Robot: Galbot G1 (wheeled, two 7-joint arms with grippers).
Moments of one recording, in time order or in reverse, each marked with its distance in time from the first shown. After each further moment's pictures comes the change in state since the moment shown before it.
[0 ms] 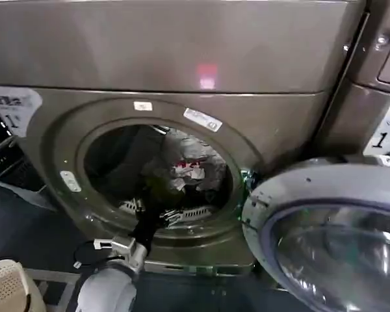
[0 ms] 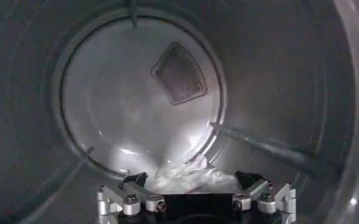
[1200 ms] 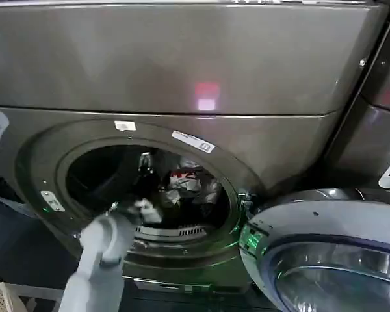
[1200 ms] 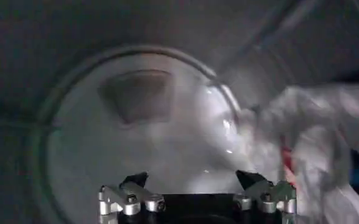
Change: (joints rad) left arm -0.562 0.029 0.098 0.541 0.325 -0.304 0.931; right arm -0.009 0.024 -0.037 0.056 0.003 0.004 -0.015
